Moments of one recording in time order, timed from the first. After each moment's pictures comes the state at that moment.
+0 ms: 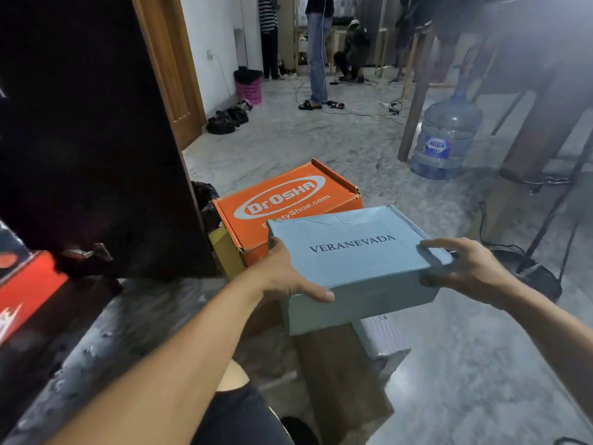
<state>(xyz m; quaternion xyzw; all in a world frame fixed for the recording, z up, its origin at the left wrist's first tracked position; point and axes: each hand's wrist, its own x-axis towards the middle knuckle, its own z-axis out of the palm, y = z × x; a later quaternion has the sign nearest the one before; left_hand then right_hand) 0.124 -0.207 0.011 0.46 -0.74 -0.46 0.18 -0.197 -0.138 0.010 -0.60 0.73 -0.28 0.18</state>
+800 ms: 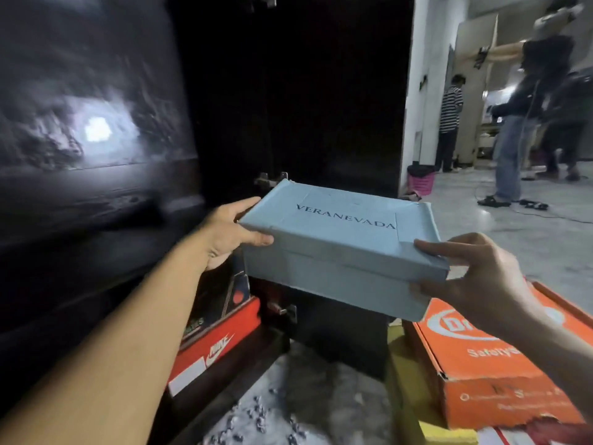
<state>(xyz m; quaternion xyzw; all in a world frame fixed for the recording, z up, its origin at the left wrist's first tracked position) 0.469 -0.188 0.202 0.59 -0.50 -0.31 0.55 0.131 -0.240 0.152 -0.76 0.45 -0.46 0.10</state>
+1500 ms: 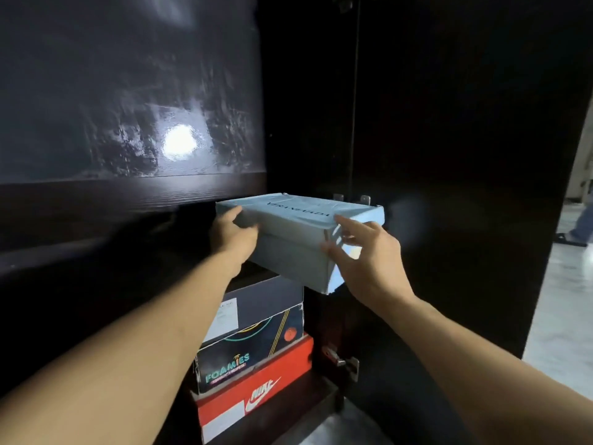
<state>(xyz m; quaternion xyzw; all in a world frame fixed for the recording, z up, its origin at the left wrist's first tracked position) 0.618 -0.268 0.184 0.71 -0.27 0.01 0.65 0.400 -0.318 0.176 -0.80 0.26 -0.49 0.25</state>
